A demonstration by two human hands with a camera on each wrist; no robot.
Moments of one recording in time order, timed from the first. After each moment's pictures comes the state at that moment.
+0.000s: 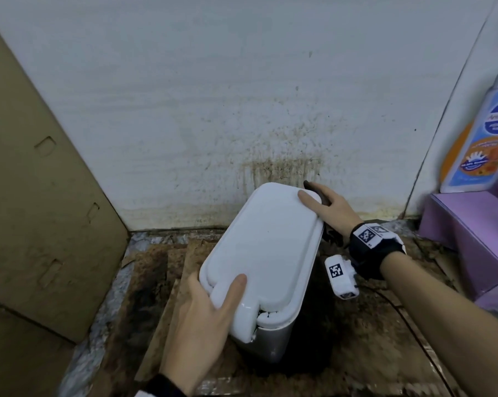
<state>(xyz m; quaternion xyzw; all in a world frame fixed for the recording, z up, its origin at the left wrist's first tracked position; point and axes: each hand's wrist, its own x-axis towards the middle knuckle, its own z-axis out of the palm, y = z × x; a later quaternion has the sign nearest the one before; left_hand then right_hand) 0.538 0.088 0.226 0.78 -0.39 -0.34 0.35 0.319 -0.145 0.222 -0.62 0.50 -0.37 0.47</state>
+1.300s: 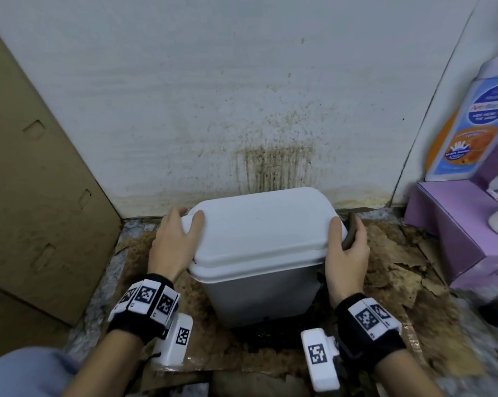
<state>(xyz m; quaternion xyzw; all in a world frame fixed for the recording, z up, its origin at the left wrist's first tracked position) 0.603 0.010 0.215 0.78 -0.49 -0.19 0.34 0.319 -0.011 0.188 -0.40 0.61 -0.57 0.37</state>
